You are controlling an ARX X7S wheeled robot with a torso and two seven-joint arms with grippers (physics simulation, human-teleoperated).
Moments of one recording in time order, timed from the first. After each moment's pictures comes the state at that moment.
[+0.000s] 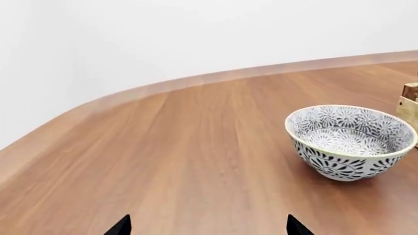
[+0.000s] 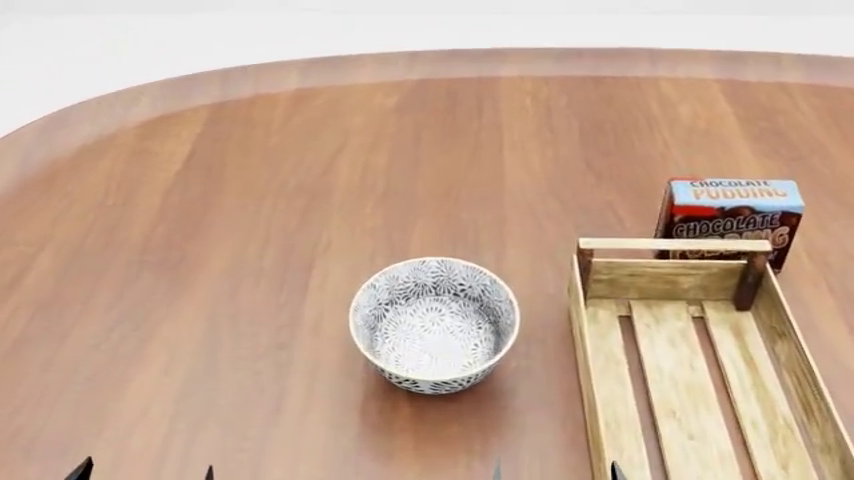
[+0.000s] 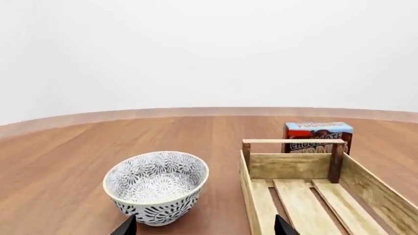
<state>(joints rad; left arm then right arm) -0.02 -0.17 0.21 0.02 -0.07 -0.09 -0.24 -0.02 0.17 -0.20 0.00 0.16 -0.13 0.17</state>
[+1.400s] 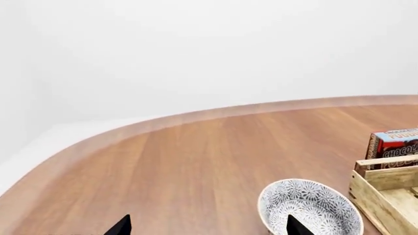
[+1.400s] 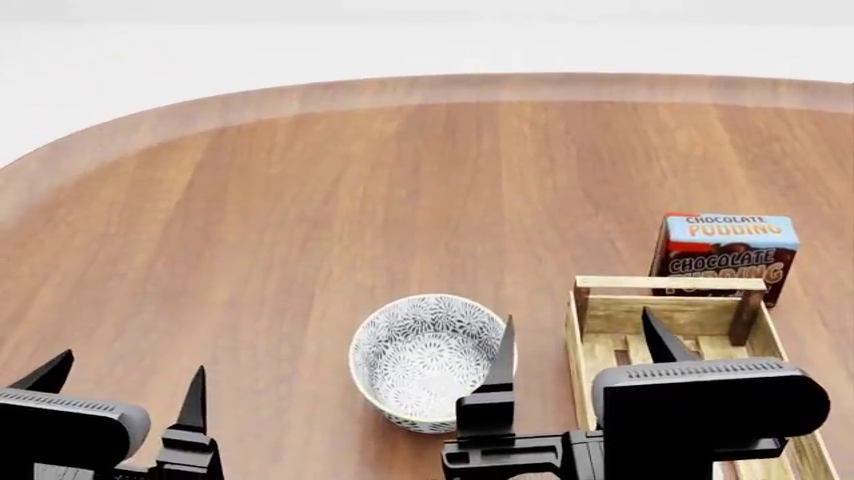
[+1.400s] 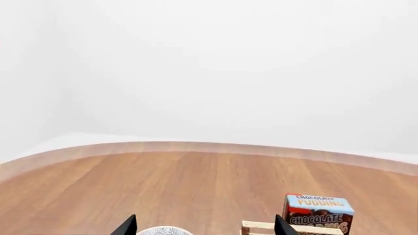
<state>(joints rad) -0.18 -0.23 0.15 0.61 -0.27 -0.79 -0.23 0.25 0.35 -0.13 -0.67 0.46 0.75 0.32</state>
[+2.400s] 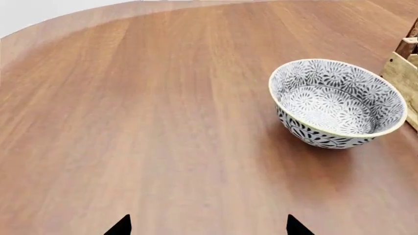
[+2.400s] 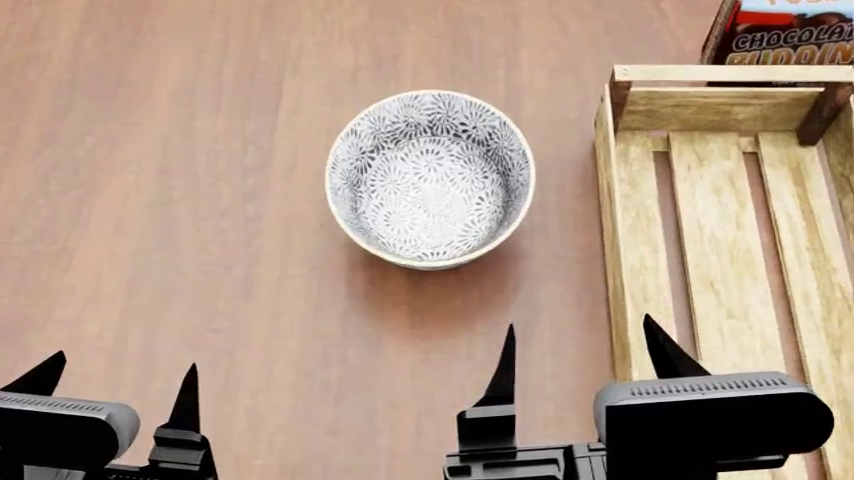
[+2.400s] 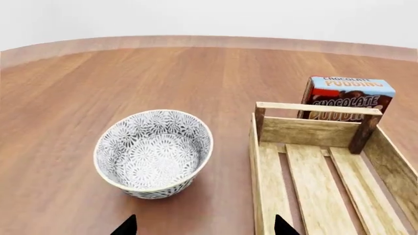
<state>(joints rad) -0.17 -0.25 0.15 0.59 -0.30 -0.73 -0.25 0.21 0.38 -0.14 -0.67 0.46 0.69 0.32</state>
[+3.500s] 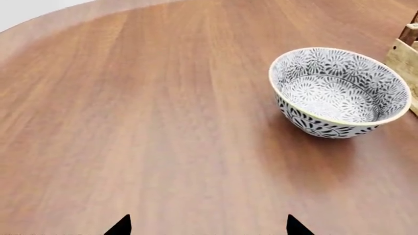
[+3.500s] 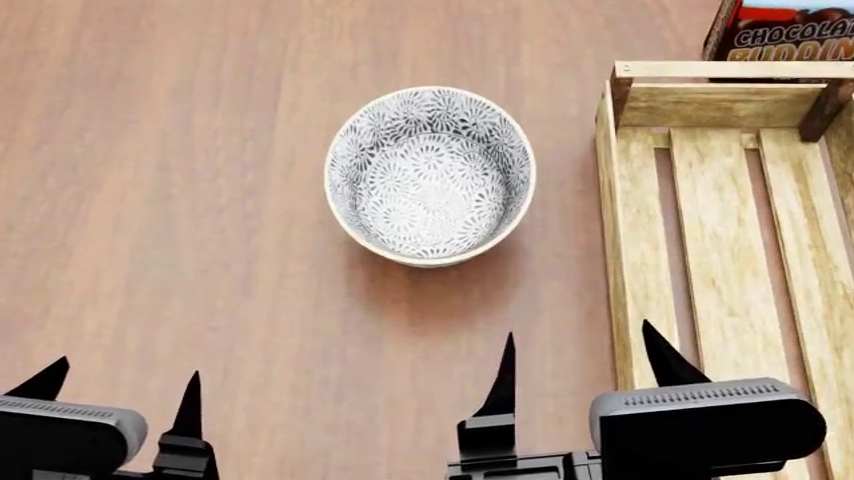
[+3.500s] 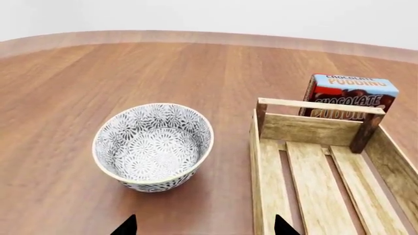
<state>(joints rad) -0.17 -0.27 0.17 0.58 -0.31 -0.73 -0.28 0.20 0.40 -0.17 -0.65 0.44 0.64 0.32</state>
